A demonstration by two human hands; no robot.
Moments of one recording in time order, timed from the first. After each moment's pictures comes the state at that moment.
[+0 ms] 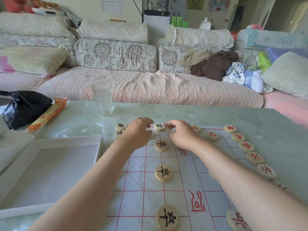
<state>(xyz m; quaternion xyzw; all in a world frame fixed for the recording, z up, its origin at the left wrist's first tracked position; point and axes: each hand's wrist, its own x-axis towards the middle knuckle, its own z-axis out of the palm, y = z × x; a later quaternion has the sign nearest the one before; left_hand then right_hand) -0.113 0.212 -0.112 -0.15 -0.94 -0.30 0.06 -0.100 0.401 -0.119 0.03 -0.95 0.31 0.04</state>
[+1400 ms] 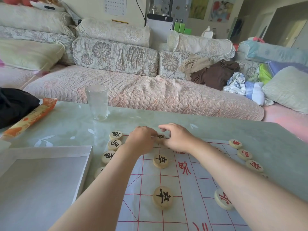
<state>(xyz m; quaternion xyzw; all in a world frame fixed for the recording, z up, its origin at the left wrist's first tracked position) -0.174 0.234 -0.142 -0.14 -0.95 -0.26 0.04 -0.170 0.406 -0.130 0.11 -0.97 0.23 0.04</state>
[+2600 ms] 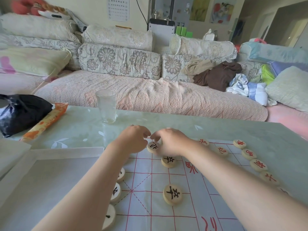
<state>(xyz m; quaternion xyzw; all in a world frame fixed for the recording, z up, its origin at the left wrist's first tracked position) -0.155 0.180 -0.113 -0.16 -0.96 -0.24 0.03 -0.138 0.351 -0.102 0.17 -0.98 0.10 0.01</state>
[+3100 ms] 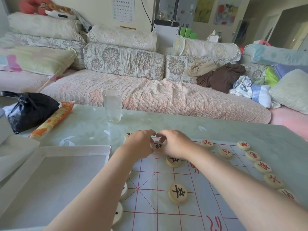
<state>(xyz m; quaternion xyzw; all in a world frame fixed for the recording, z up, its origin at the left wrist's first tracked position) -0.149 0.180 -0.129 -0.16 -0.96 -0.22 0.02 -0.135 0.344 -0.111 0.11 -0.98 0.17 0.01</state>
